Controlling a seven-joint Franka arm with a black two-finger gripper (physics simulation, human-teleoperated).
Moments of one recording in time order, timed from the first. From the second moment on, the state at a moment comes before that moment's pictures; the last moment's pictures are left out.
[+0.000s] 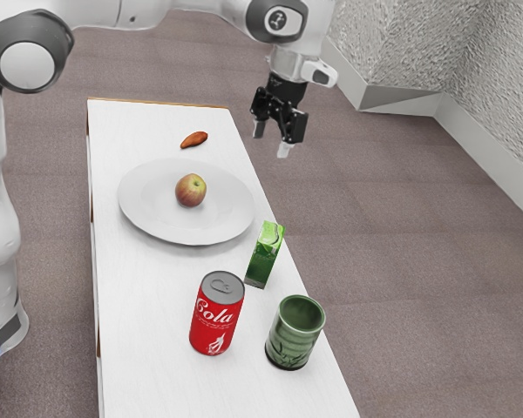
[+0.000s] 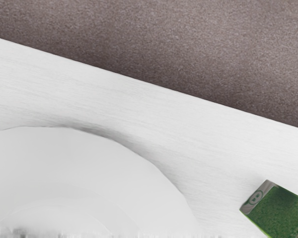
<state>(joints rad) 0.28 -0.02 -0.12 -1.65 -0.13 1.53 -0.16</state>
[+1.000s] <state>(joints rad) 0.39 -0.25 -0.10 -2.06 -0.04 1.68 -0.47</state>
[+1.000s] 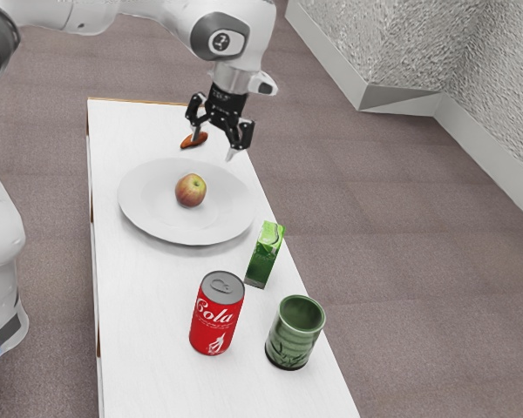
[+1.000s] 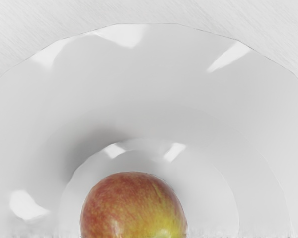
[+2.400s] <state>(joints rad) 0.39 -0.26 -0.18 -2.13 -0.02 1.91 -0.53</state>
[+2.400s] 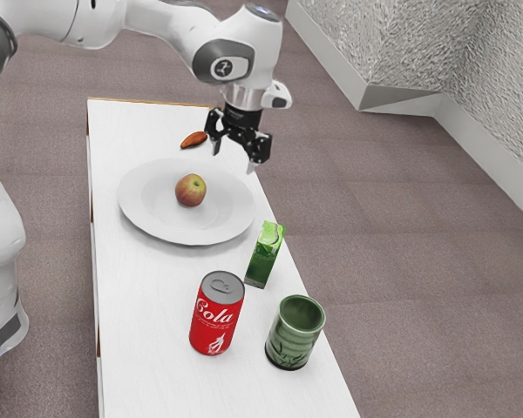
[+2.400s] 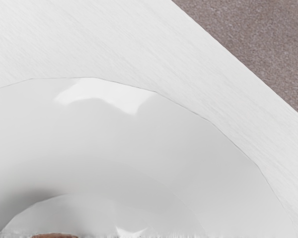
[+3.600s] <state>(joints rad) 0.49 -0.32 -0.18 -2.28 -0.11 1.91 -0.54</state>
